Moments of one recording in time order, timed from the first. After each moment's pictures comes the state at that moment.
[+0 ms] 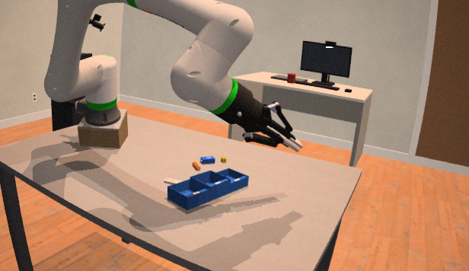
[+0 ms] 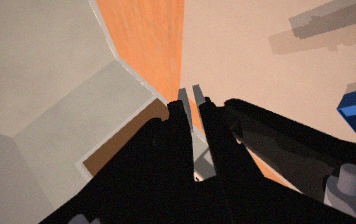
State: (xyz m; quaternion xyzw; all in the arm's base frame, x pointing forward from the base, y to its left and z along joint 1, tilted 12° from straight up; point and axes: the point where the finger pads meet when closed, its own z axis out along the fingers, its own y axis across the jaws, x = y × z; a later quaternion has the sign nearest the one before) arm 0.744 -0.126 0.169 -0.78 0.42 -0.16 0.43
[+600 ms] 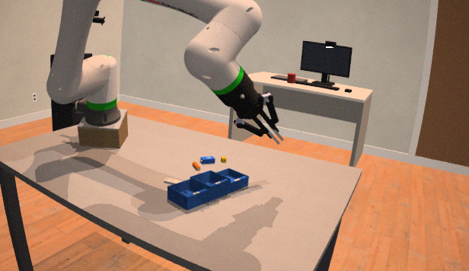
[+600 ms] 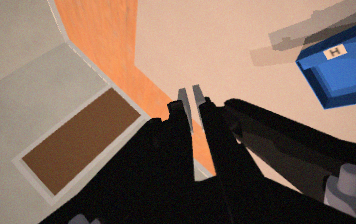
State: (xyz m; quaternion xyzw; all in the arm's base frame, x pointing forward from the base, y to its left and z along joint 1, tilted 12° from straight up) arm 0.683 -0.065 0.147 -0.85 0.37 -0.10 0.35
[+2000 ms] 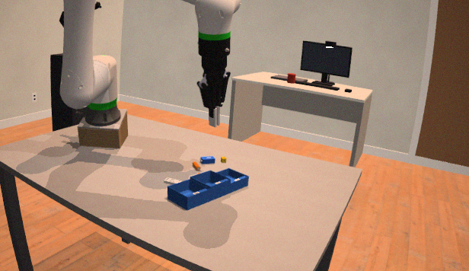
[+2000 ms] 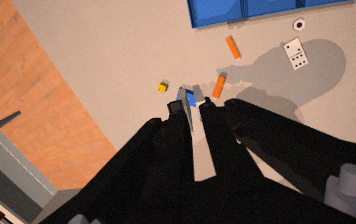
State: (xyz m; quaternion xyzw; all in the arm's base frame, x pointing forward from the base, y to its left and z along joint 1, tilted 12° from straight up) arm 0.480 -0.027 0.139 -0.98 0.17 -0.02 0.04
